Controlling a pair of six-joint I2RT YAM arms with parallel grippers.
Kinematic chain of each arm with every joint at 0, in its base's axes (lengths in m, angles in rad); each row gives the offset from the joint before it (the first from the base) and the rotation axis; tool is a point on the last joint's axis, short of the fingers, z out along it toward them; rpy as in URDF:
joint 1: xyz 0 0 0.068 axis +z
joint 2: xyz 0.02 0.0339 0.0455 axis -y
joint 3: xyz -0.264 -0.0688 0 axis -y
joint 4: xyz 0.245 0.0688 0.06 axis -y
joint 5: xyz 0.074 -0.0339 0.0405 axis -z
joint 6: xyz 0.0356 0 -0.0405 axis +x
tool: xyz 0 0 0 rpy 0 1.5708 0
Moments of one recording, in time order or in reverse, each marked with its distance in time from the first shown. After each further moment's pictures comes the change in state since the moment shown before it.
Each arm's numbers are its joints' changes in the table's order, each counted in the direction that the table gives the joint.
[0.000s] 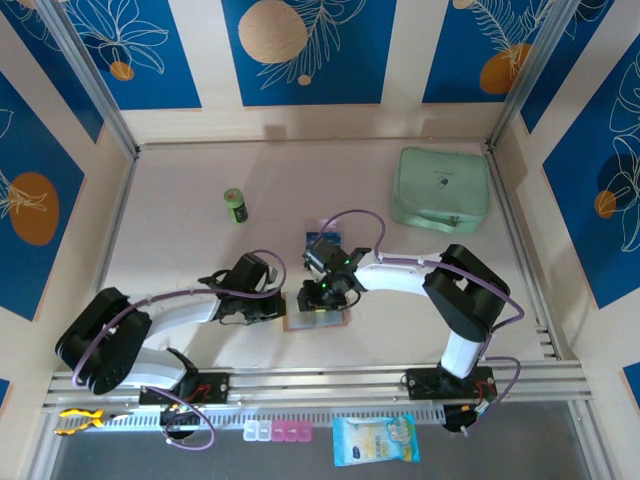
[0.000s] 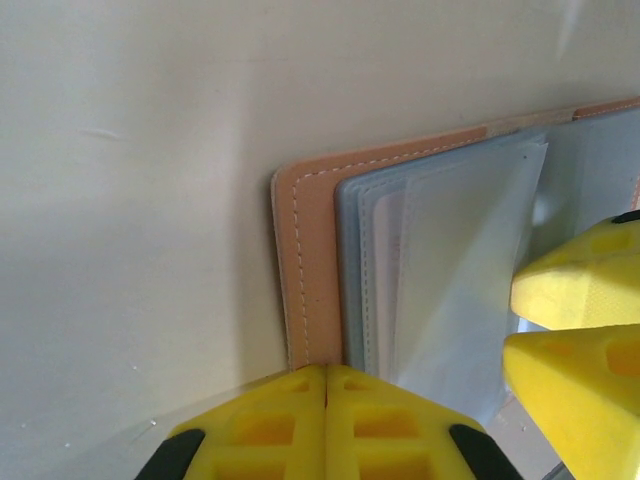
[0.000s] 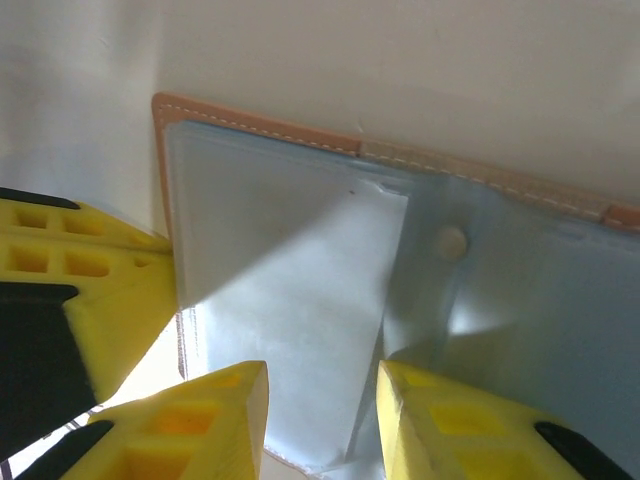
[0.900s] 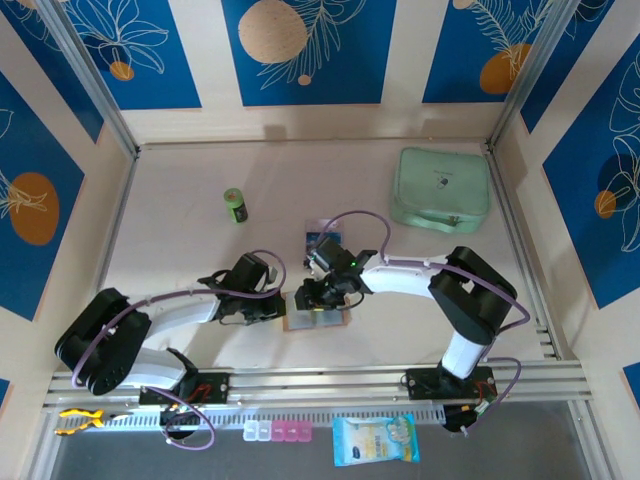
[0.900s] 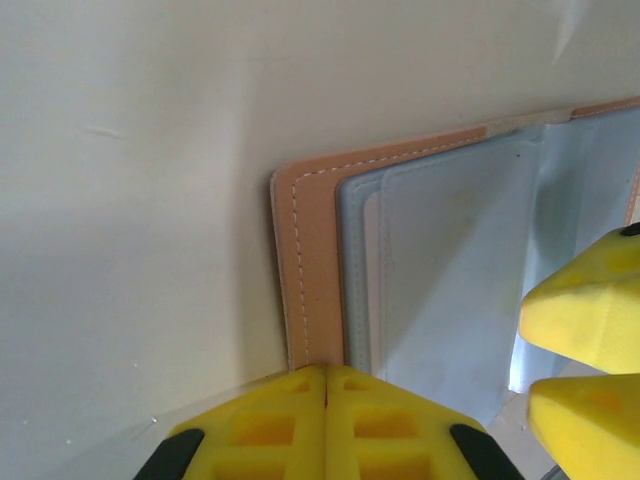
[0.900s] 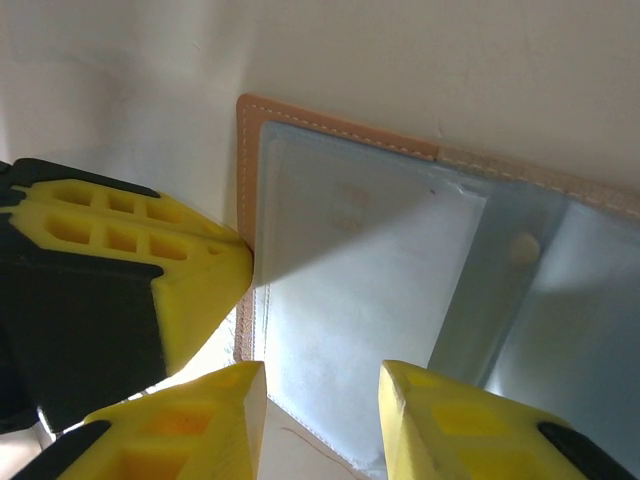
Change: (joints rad) left arm 0.000 0.003 -0.001 0.000 0.000 -0.001; right arm -0.017 0.034 -0.055 0.122 -0.085 0.005
